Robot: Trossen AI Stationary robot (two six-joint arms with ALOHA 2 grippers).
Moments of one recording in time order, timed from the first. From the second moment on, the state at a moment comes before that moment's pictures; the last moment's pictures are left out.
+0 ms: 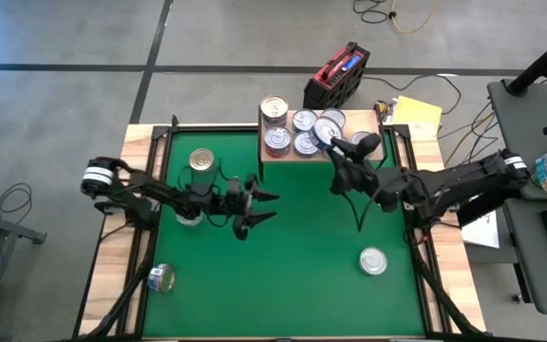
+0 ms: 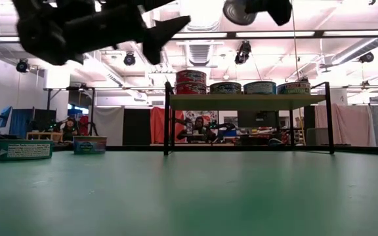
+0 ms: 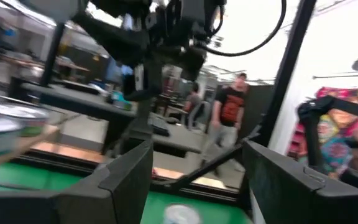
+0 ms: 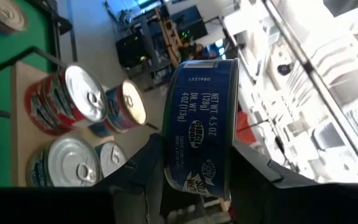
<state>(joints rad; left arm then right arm) -0.05 1.61 0.56 1.34 0.04 -0.31 0.18 1.13 0.91 0.15 1.04 -1.07</state>
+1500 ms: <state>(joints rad) -0.08 1.27 0.32 1.19 -0.26 -0.03 -0.24 1.31 0.93 -0.11 0.87 -1.04</state>
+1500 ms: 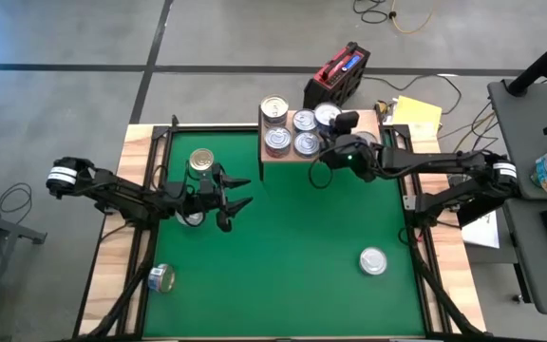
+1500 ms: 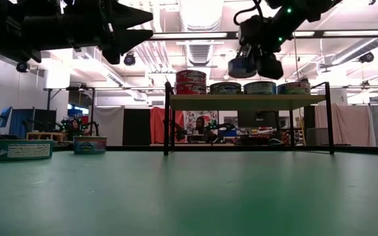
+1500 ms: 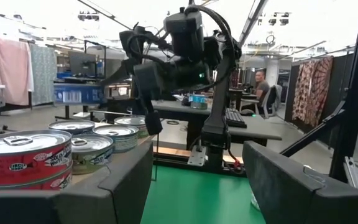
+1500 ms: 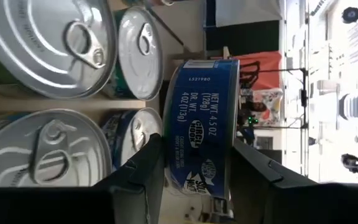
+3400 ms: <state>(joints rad) -0.23 1.12 0.32 0.87 -0.55 0.16 -0.42 1.51 1.52 -0.95 0.57 -0.60</state>
